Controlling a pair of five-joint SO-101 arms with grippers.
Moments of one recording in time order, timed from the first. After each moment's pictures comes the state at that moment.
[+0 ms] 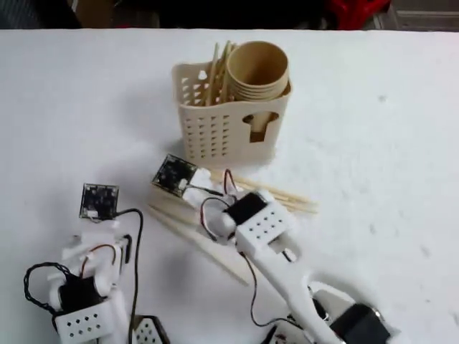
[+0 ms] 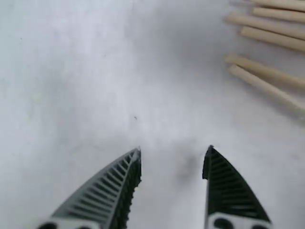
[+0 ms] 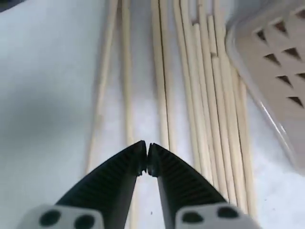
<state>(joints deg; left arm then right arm) -23.8 -102.9 97.2 72.7 -20.7 -41.7 -21.1 46.6 50.4 28.4</state>
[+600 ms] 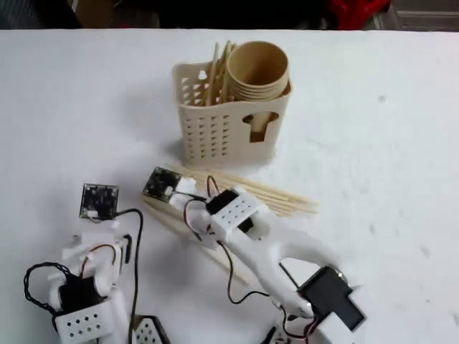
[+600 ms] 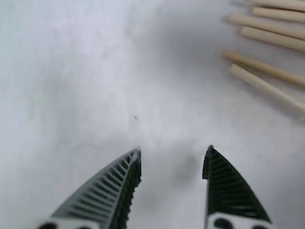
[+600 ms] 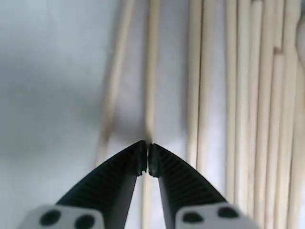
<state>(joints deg) -23.8 -102.9 97.2 72.7 -20.7 -44.7 -2.8 41.9 46.1 28.4</state>
